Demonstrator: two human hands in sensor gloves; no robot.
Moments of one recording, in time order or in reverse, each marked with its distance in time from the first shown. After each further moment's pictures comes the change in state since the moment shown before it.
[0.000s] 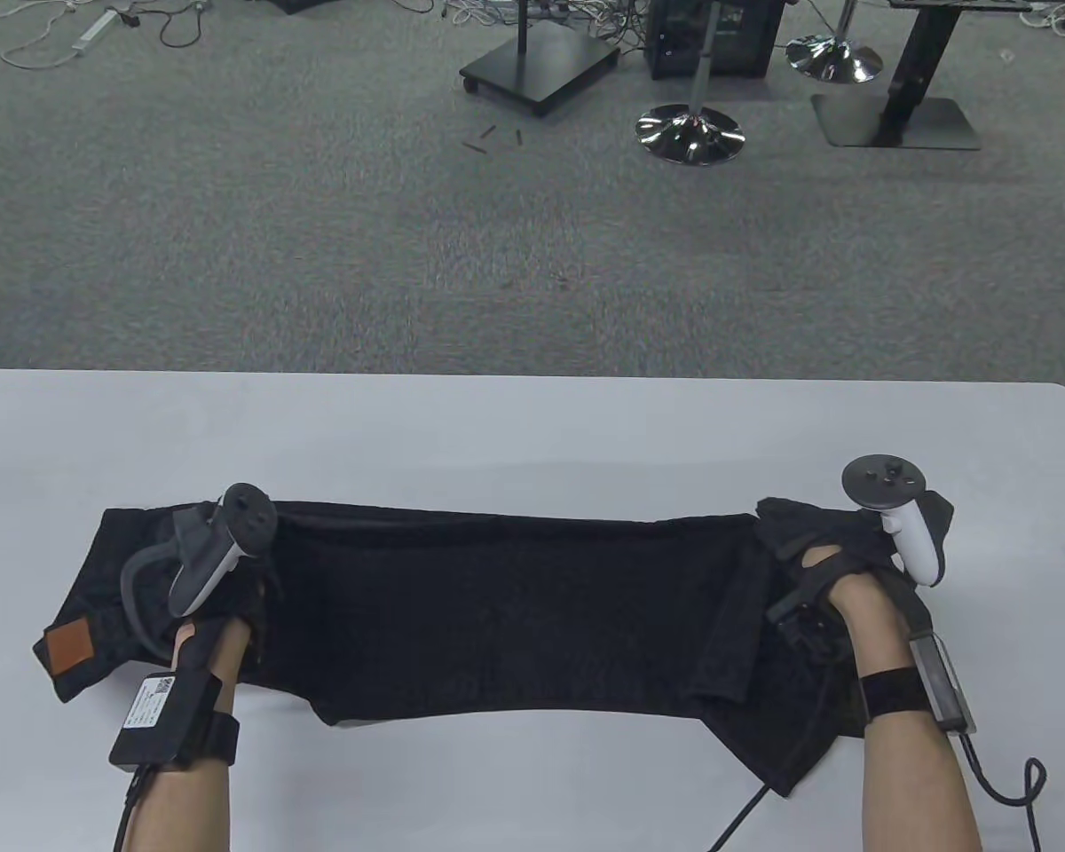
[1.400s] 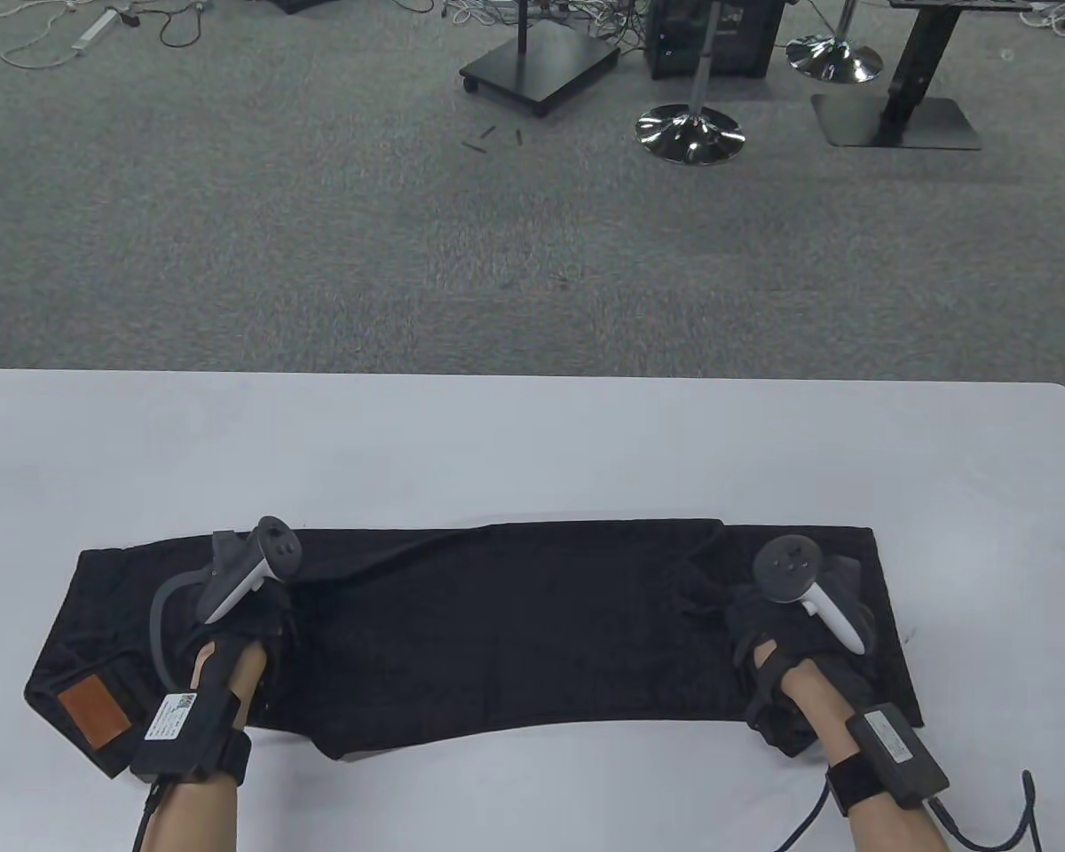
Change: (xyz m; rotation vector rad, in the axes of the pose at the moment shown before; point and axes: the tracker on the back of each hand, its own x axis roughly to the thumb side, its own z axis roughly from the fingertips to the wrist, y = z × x) left_hand 0.001 -0.044 0.002 -0.288 -0.018 -0.065; right_hand -0.028 0.060 0.024 0.016 -0.090 0.367
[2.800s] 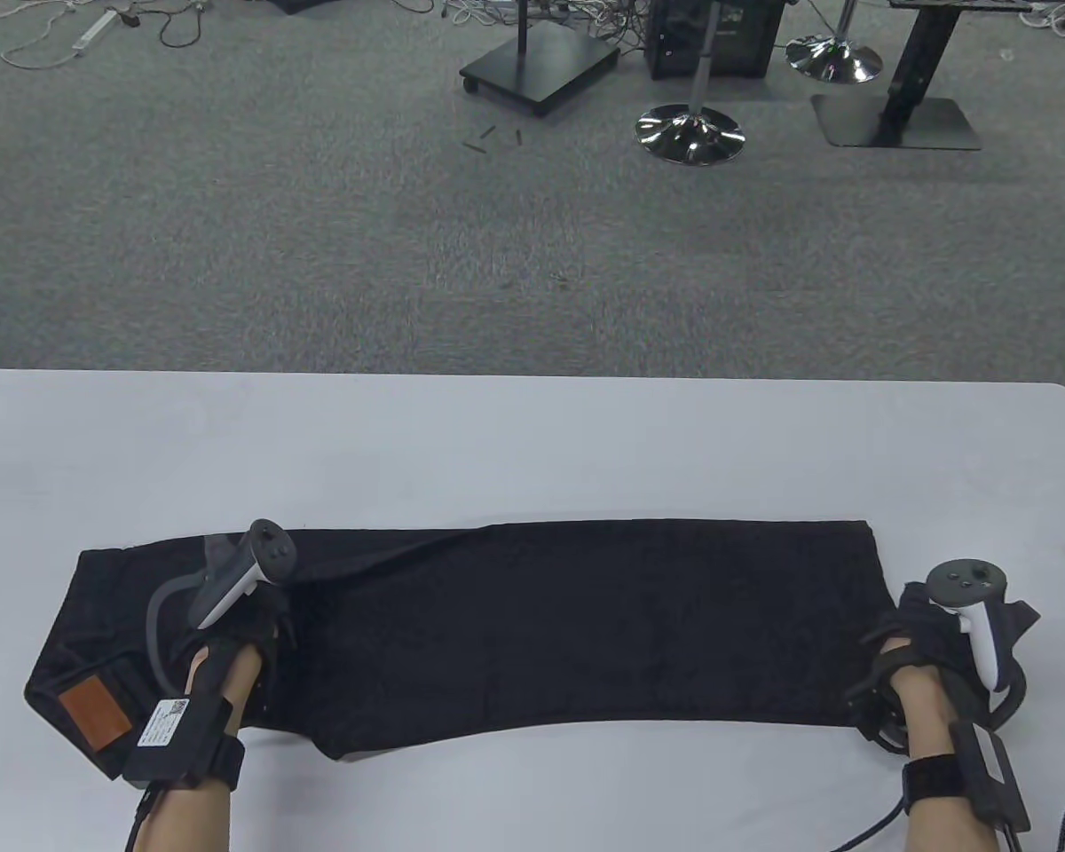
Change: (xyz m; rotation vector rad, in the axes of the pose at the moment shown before) left_hand -0.005 -0.002 -0.002 0.009 -0.017 0.025; right_hand -0.100 -0.036 0.008 -0.200 0.451 -0.131
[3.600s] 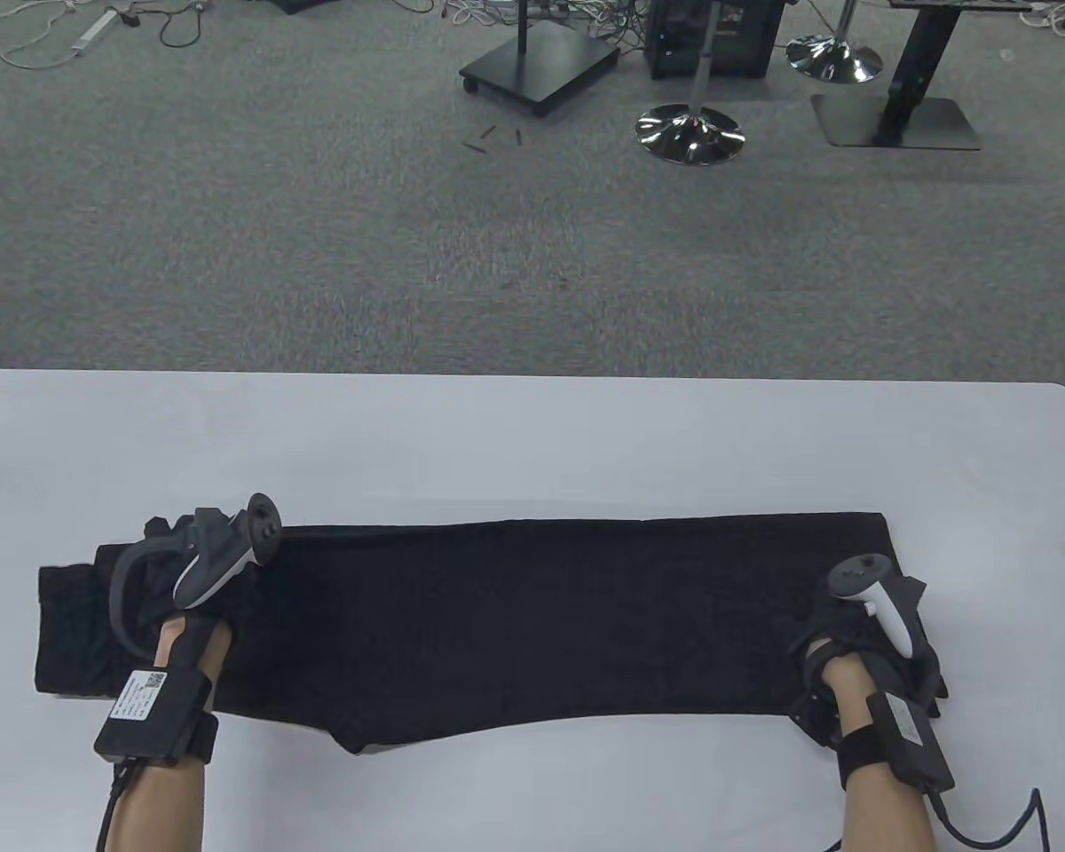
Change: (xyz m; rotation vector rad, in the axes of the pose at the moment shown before) left_hand -0.006 0.030 -0.007 0.253 0.040 -0.218; right_hand 0.023 0.066 -0.017 0.312 0.015 0.227
